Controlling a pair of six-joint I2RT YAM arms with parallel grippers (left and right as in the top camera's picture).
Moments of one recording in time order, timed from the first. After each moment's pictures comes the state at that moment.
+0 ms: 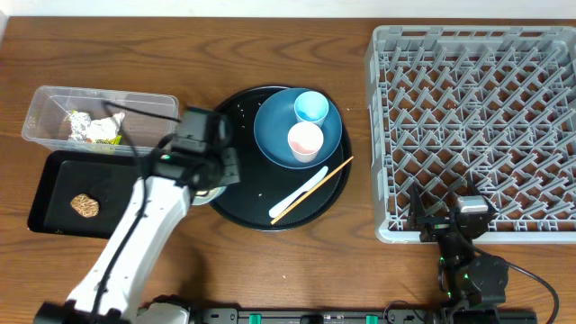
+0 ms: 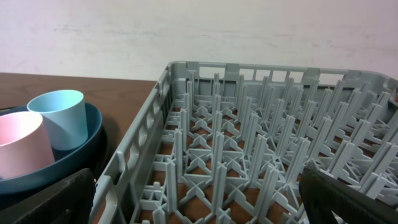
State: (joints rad) left arm -0.20 1.35 0.97 -0.79 0.07 -0.39; right arm 0.07 0.01 0.01 -0.07 0.00 -0.01
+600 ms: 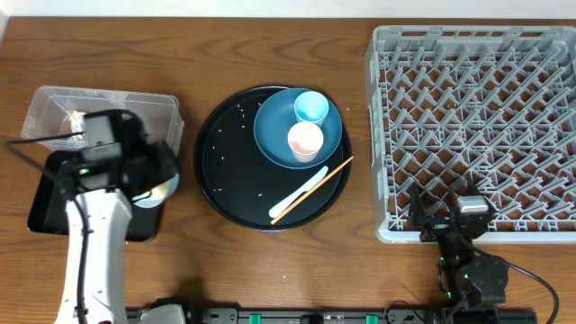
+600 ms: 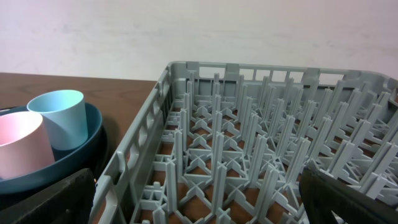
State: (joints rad) left arm 0.27 1.28 0.97 -0.79 0.30 -0.30; right arm 0.07 0.01 0.01 -0.07 0.00 -0.01
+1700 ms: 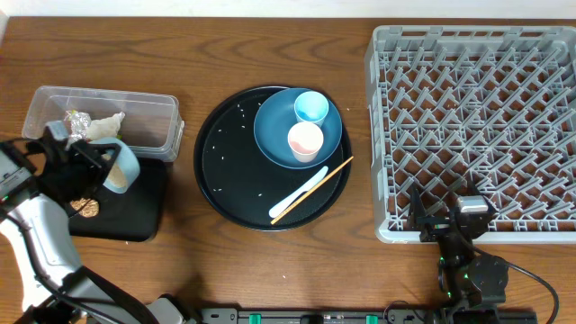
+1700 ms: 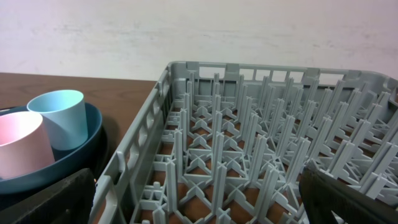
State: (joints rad) left arm 0.77 1.45 0.97 -0.58 0.90 -0.26; right arm 0.07 0.01 0.01 -0.07 0.00 -0.01
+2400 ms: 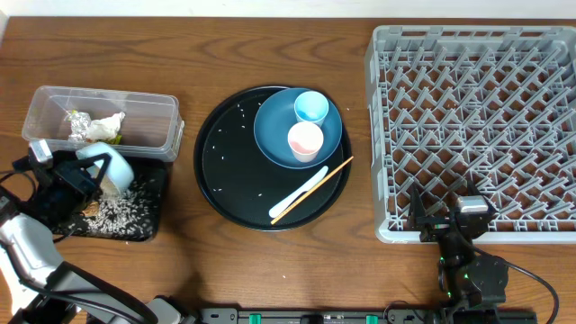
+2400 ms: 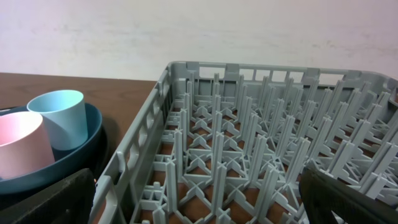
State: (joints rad) left arm 0.94 1.47 0.91 -0.61 1.20 0.01; right arm 0.07 0.01 0.01 -0.07 0.00 -0.01
